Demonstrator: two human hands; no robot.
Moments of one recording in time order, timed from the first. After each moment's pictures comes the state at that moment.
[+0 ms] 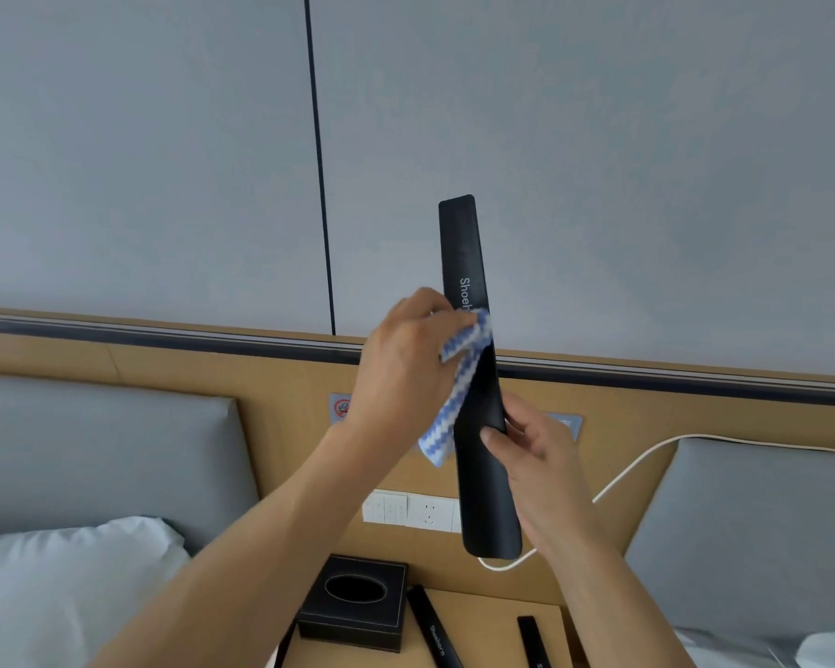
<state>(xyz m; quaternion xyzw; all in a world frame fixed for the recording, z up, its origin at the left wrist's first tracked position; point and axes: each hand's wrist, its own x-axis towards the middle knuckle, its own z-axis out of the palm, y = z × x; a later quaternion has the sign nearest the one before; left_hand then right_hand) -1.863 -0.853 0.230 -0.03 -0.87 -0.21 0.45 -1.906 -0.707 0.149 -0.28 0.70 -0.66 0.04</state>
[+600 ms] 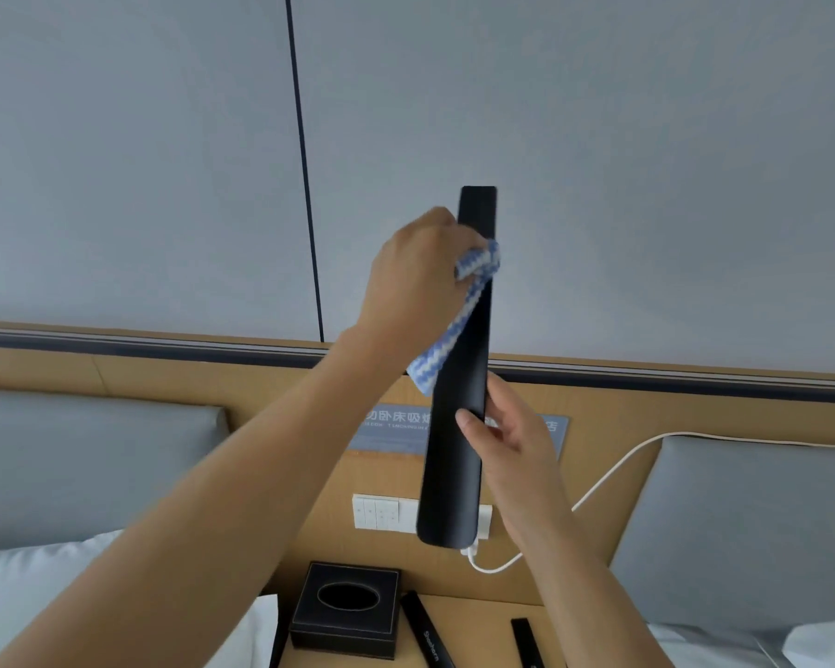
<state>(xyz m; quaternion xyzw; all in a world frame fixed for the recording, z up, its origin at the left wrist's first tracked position) -1.898 -0.853 0.301 -0.02 -0.89 -0.14 0.43 -1.906 -0.715 0.158 -0.33 0.68 -0.65 0.01</state>
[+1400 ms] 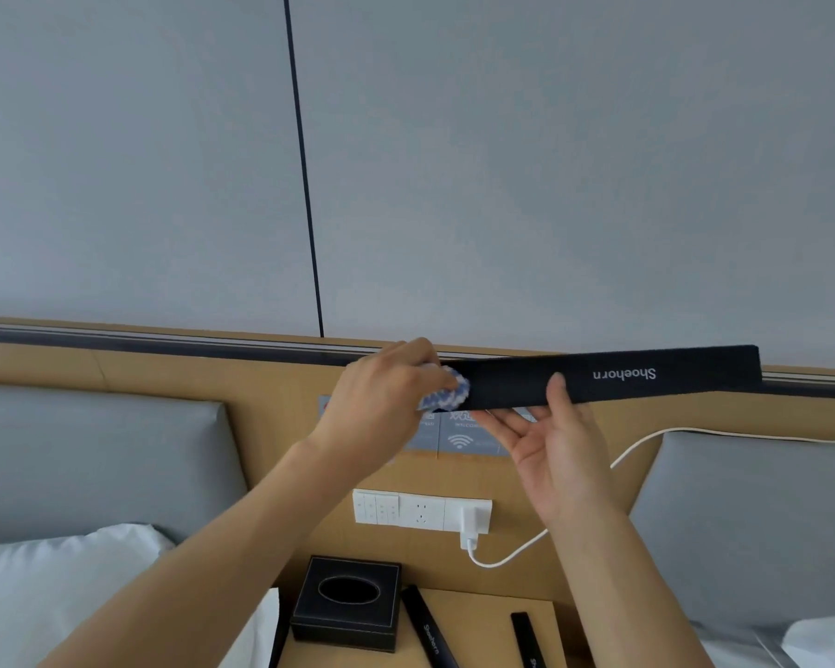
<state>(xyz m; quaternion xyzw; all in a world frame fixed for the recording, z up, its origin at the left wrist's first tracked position) -1.847 -0.864 0.213 -0.08 -0.94 -0.07 0.31 -1.925 -0.695 0.167 -0.08 0.34 -0.92 0.16</state>
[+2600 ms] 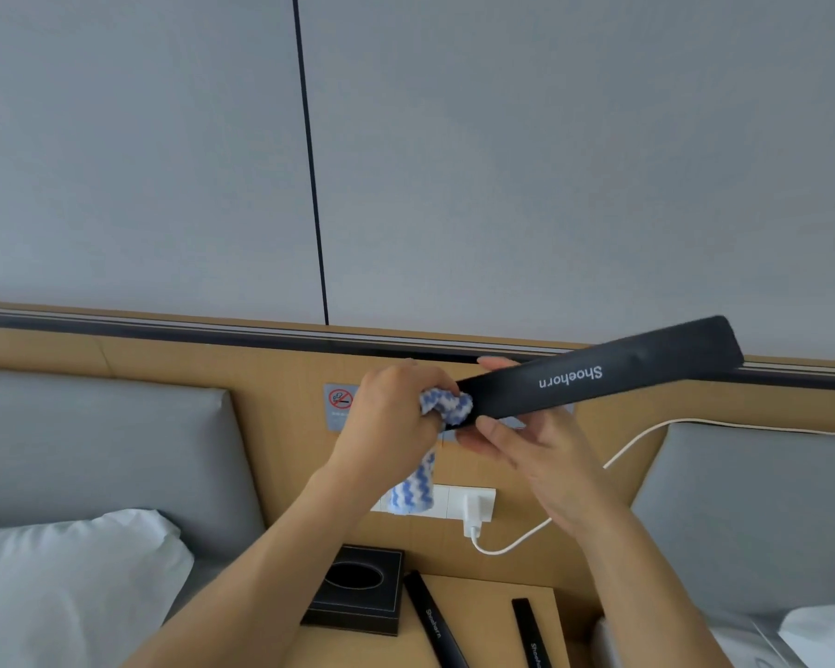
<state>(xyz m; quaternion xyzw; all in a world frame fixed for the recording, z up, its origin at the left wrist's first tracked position) -1.842 -0.851 0.190 0.07 -0.92 -0.28 0.27 -1.924 -0.690 0.147 -0.36 0.59 -0.71 0.14</state>
